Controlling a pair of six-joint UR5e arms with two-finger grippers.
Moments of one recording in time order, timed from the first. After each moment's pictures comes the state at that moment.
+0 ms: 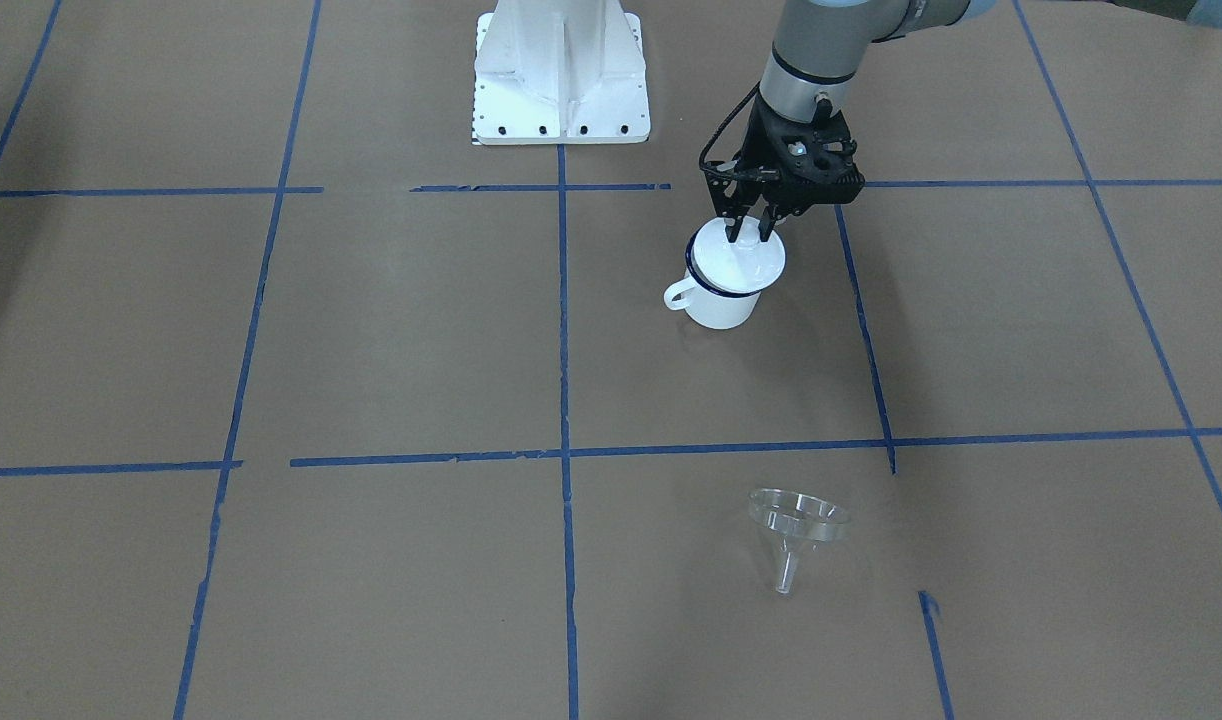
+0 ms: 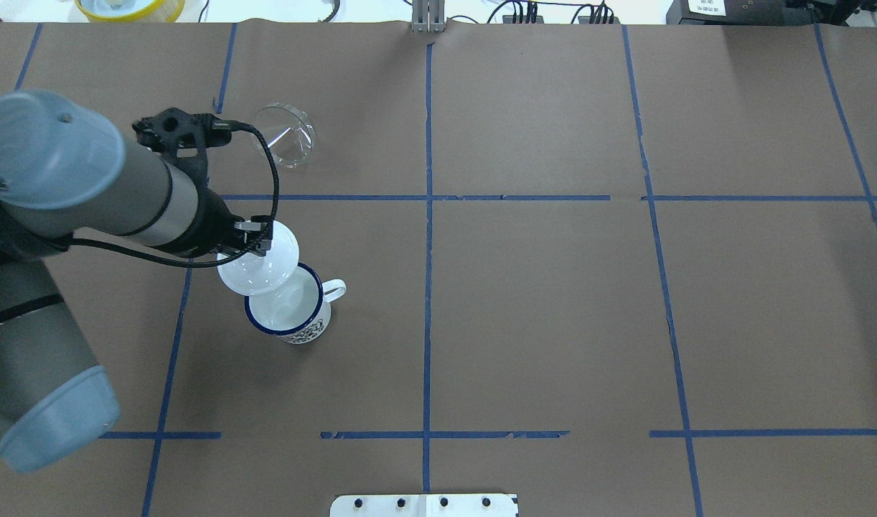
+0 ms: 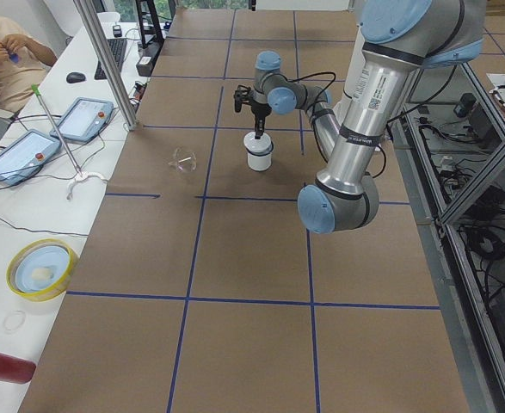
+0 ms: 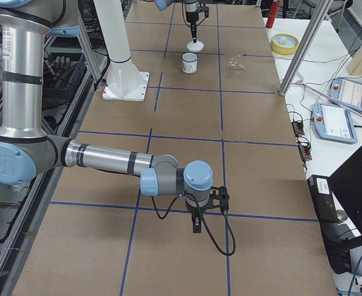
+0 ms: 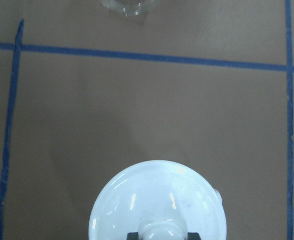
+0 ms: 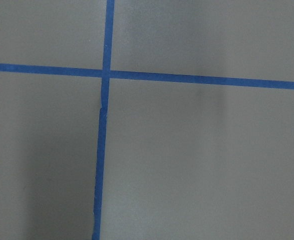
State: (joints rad) left arm -0.68 -1.97 -2.19 -1.40 -1.90 -1.11; right arm 1.56 -1.68 1.56 -1.39 2.29 0.01
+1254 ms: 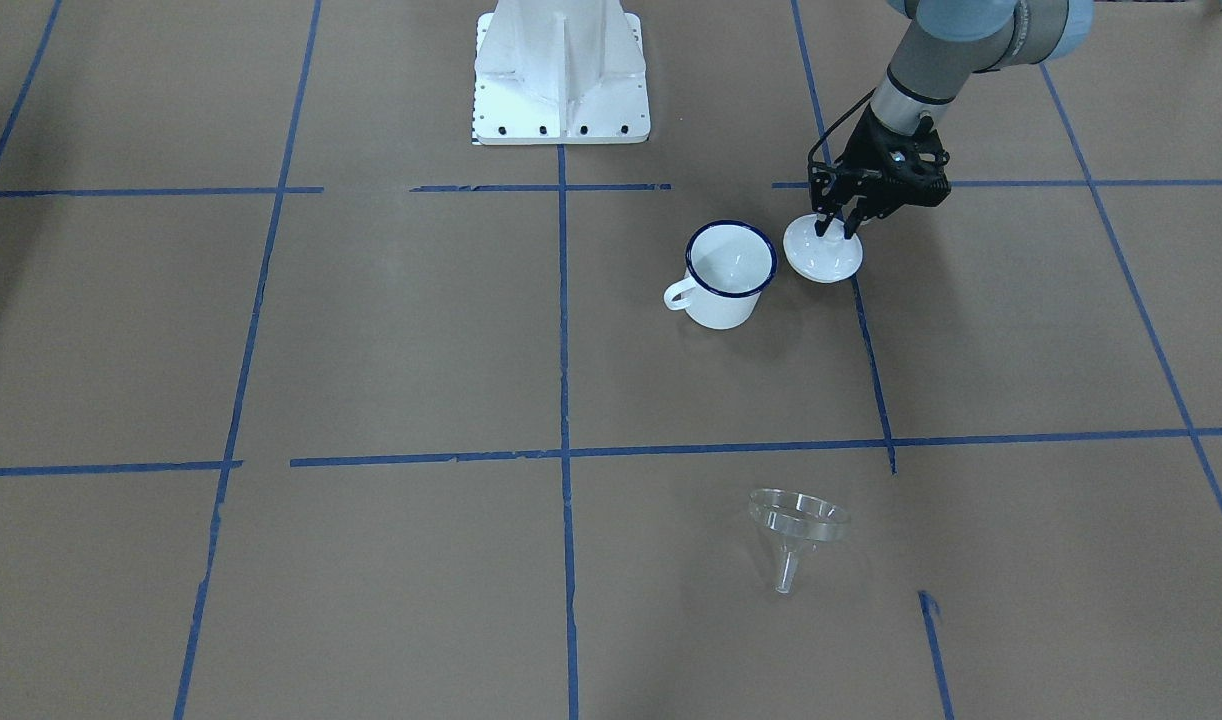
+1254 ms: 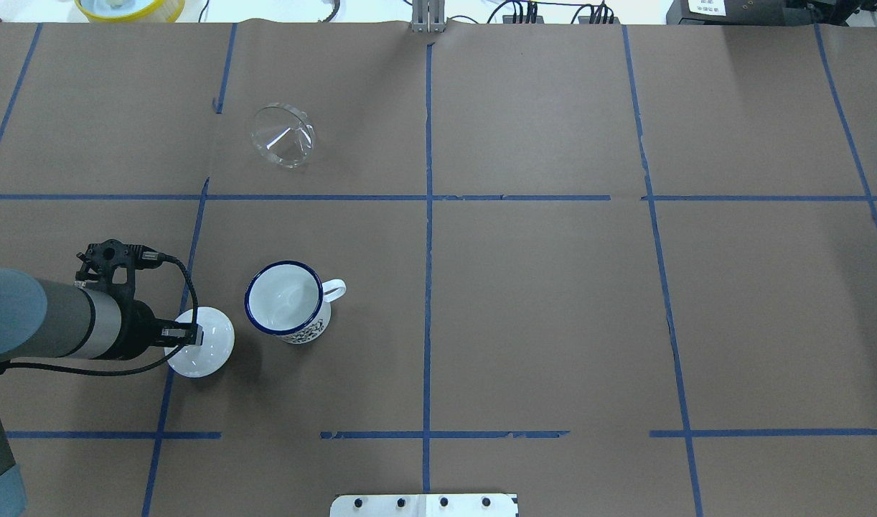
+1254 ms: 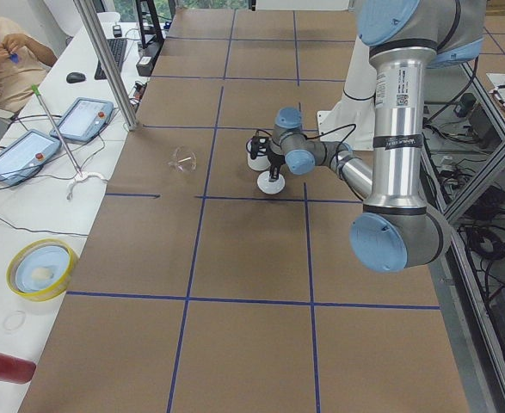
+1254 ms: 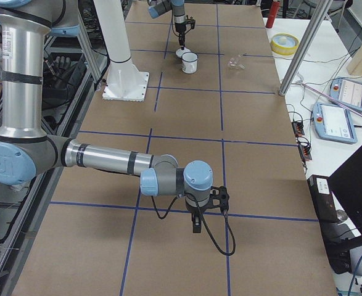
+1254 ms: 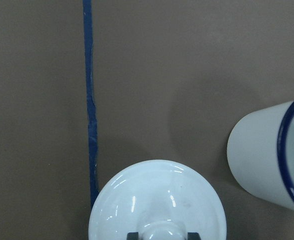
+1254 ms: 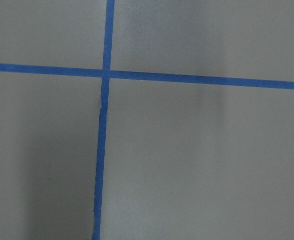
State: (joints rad) left arm -0.50 -1.53 -2.03 -2.05 -1.82 -1.19; right arm 1.56 -1.68 1.56 -1.39 2.29 0.01
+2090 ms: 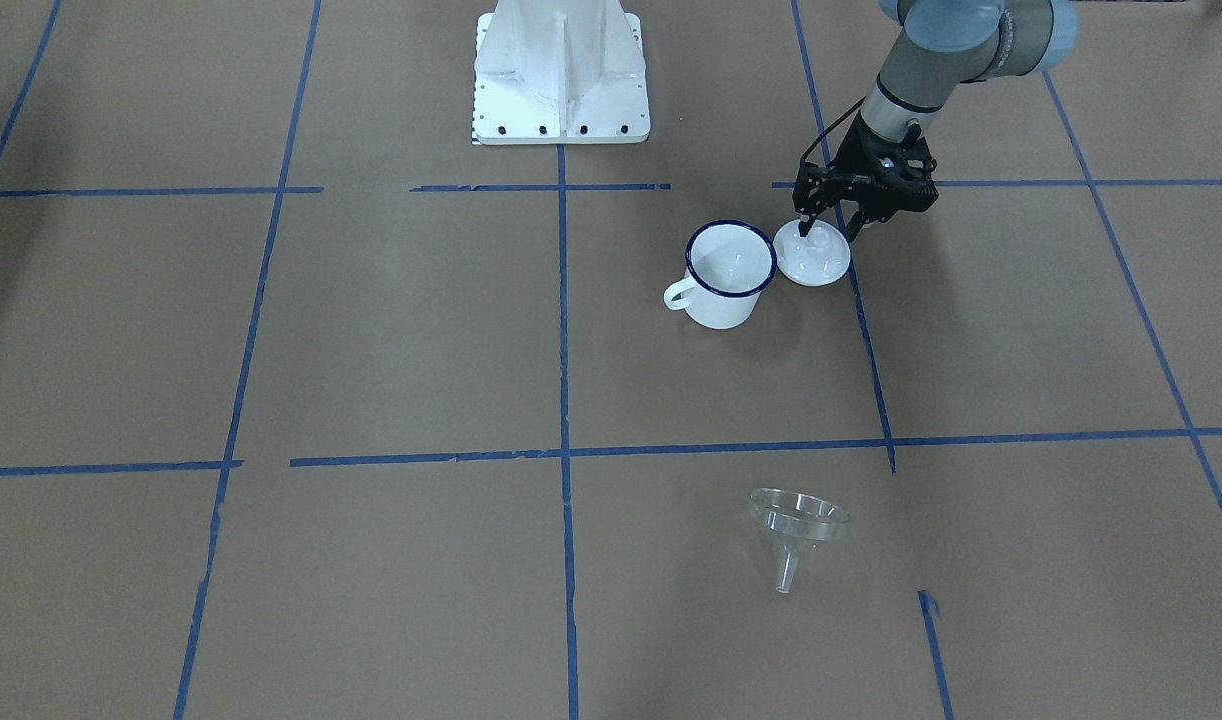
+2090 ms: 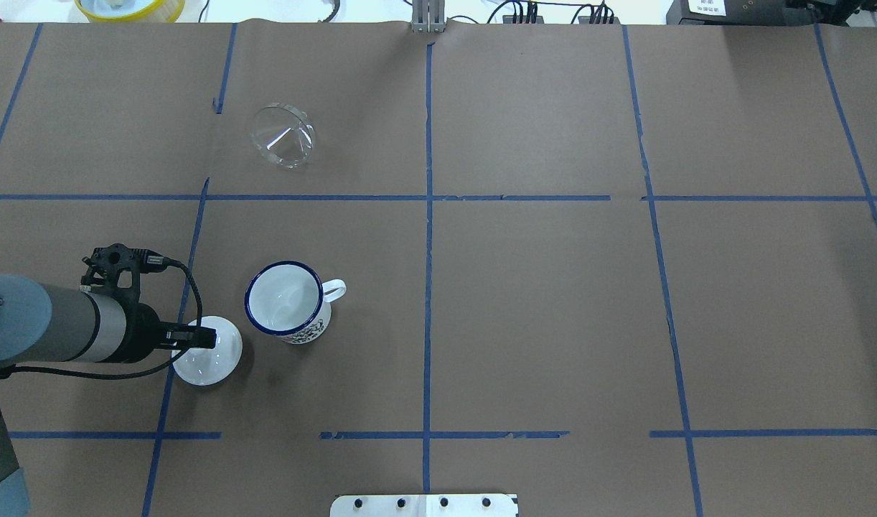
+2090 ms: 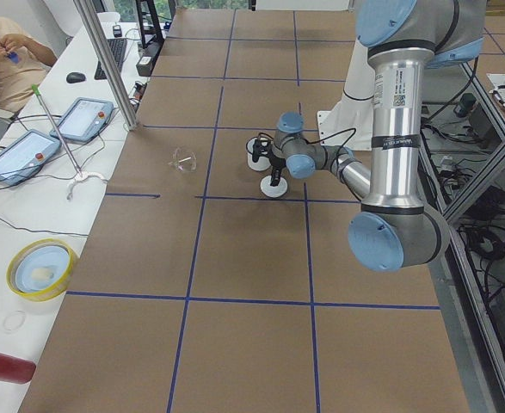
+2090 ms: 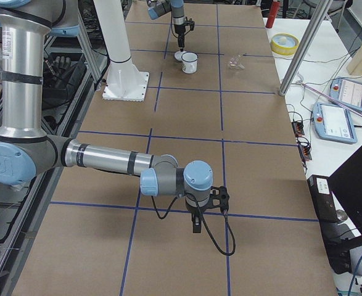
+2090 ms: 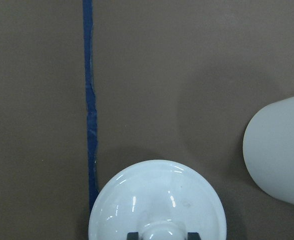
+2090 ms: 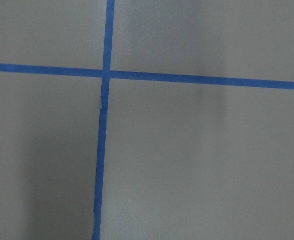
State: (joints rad) left arm -0.50 -1.54 -2.05 -2.06 -1.81 -1.19; right arm 1.56 -1.68 1.56 -1.39 2.29 0.01
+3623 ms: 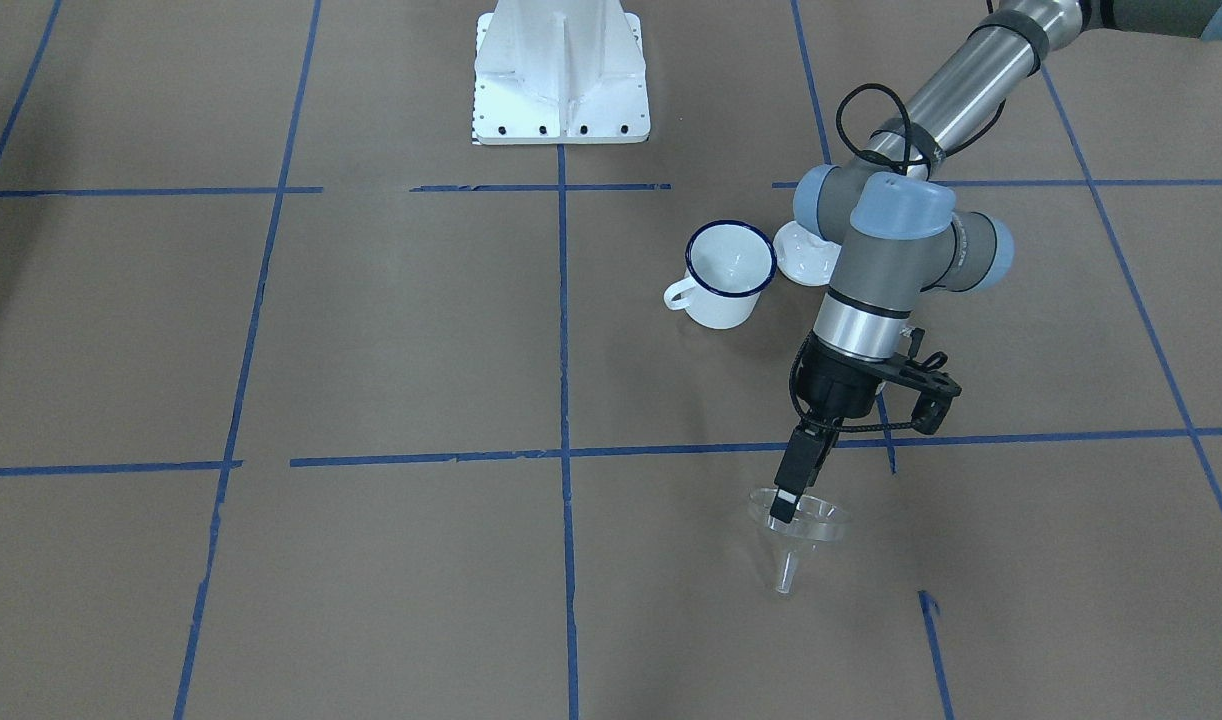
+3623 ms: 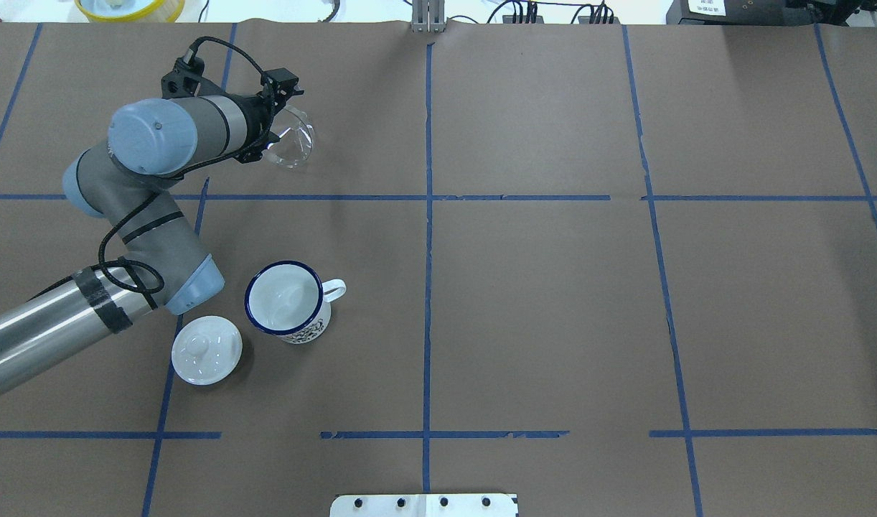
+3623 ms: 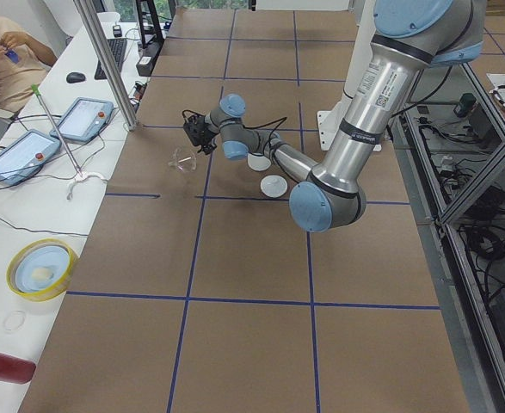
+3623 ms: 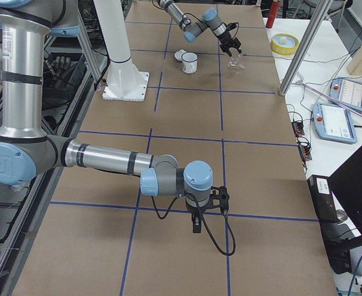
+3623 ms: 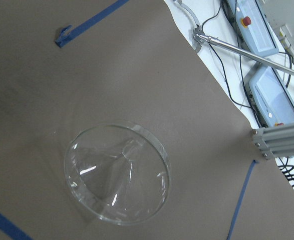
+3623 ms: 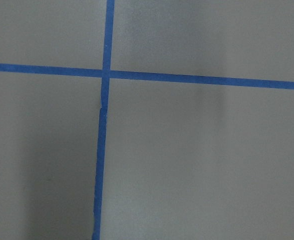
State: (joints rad) left arm -0.75 -2.16 -1.31 -2.46 -1.53 -2.05; right arm 1.56 -1.68 1.56 -1.39 2.29 0.01
